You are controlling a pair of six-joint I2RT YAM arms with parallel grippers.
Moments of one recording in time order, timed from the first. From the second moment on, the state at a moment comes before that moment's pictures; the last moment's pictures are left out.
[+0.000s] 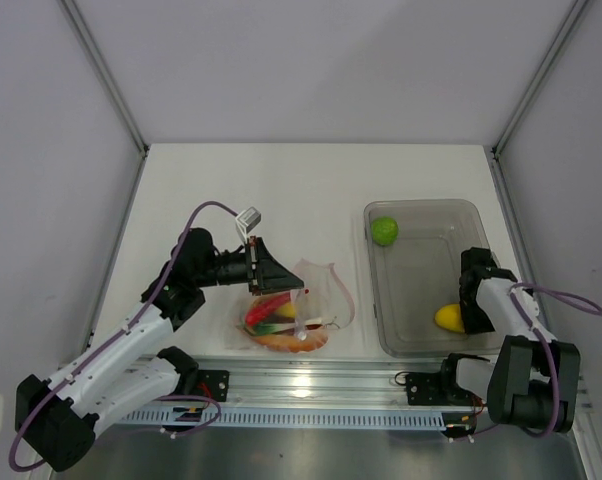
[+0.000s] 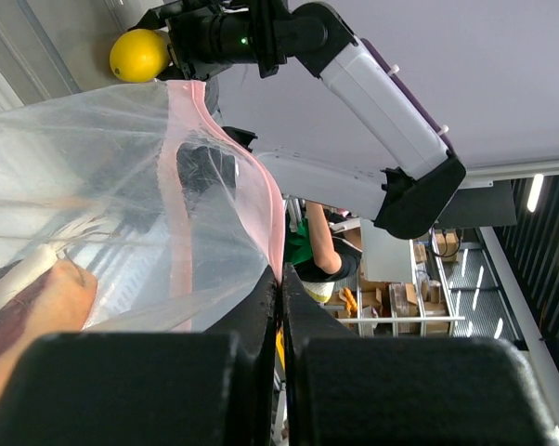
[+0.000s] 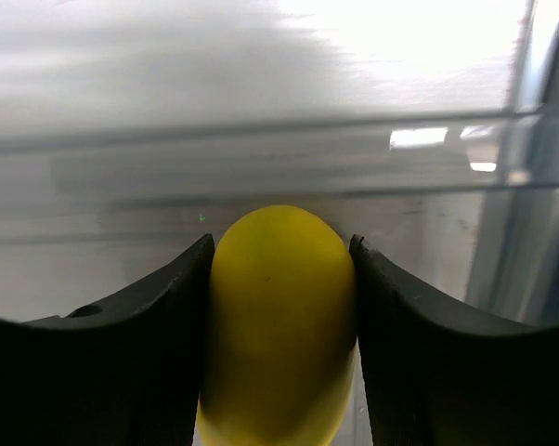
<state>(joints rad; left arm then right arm) -0.57 0.85 0.64 0.06 0.82 -1.22 -0.14 1.17 0.57 -0.87 0.53 1.43</state>
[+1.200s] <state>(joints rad) -0.57 0.82 0.64 0.06 0.82 -1.23 0.77 0.74 0.77 0.07 -0.35 0.49</state>
